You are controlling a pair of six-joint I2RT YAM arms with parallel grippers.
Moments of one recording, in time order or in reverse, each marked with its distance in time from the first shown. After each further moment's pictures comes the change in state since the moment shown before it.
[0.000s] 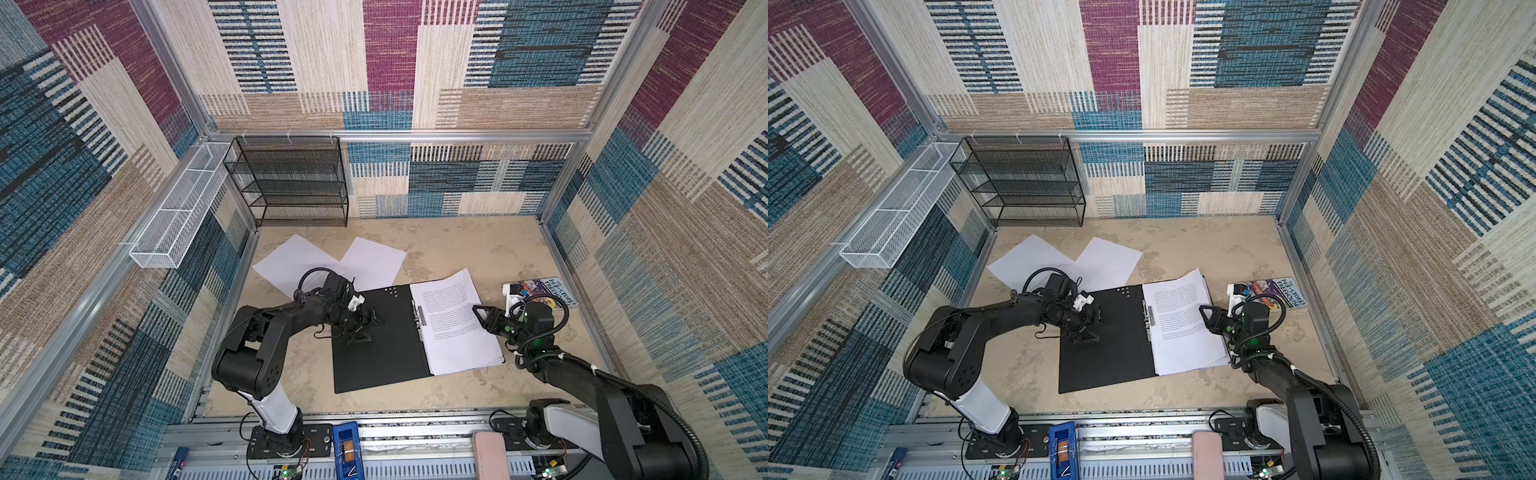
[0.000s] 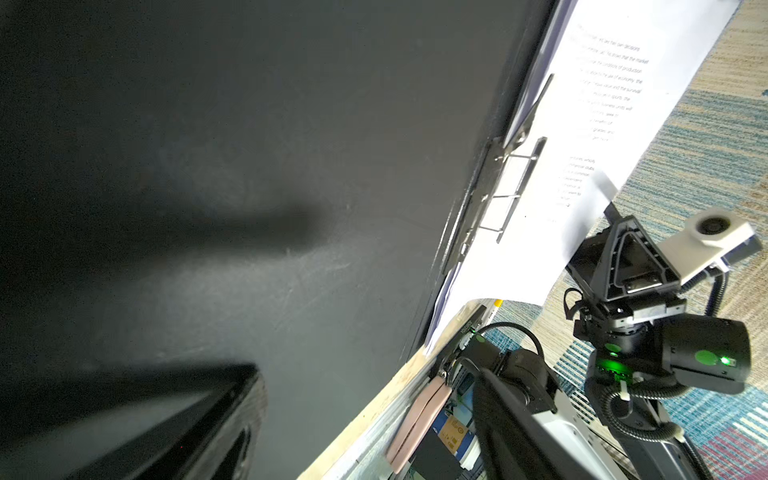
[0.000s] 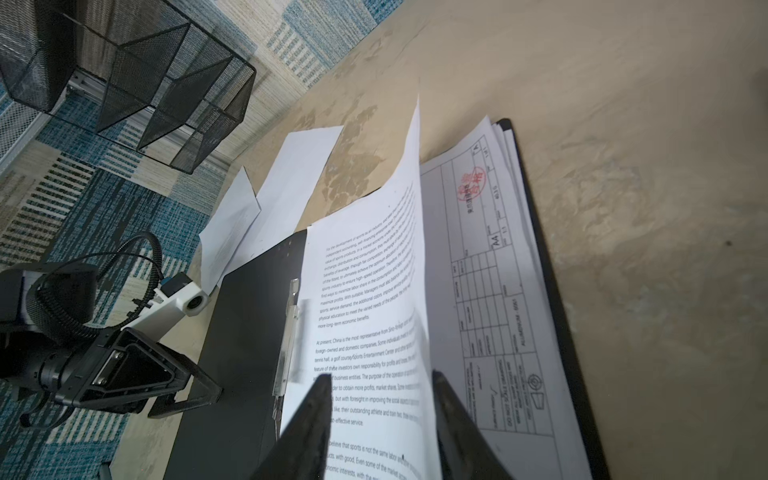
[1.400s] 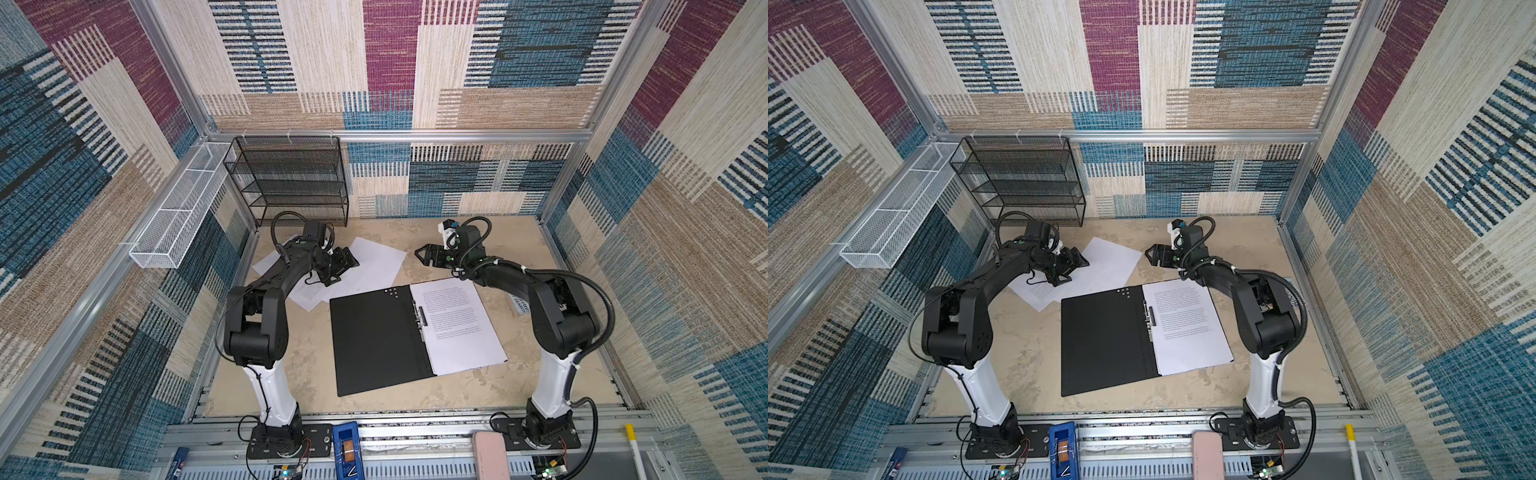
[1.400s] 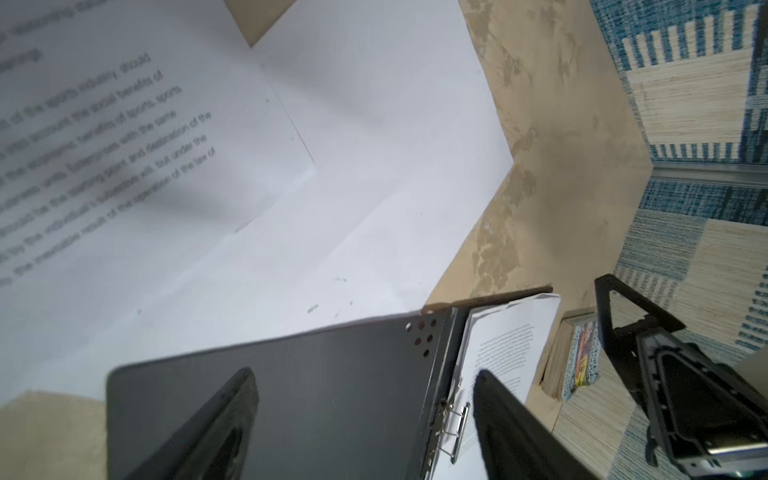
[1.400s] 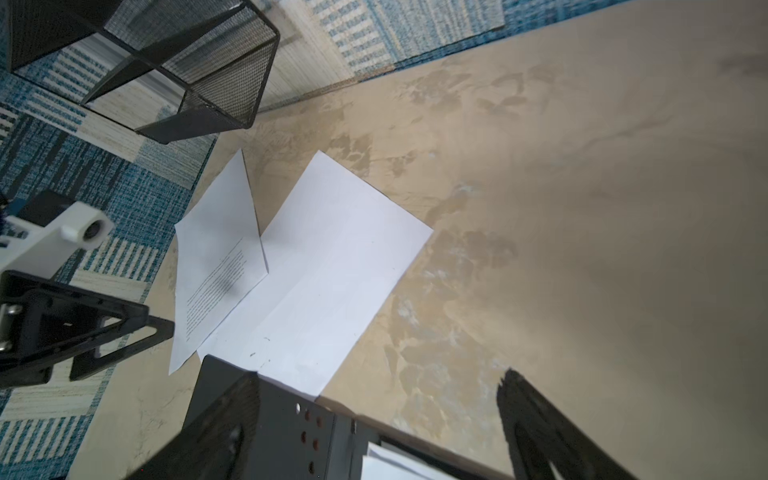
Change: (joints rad) left arm 0.192 0.235 0.650 -0.241 -0.344 0.027; right arm 0.275 0.845 1.114 -0.391 0.089 -0.127
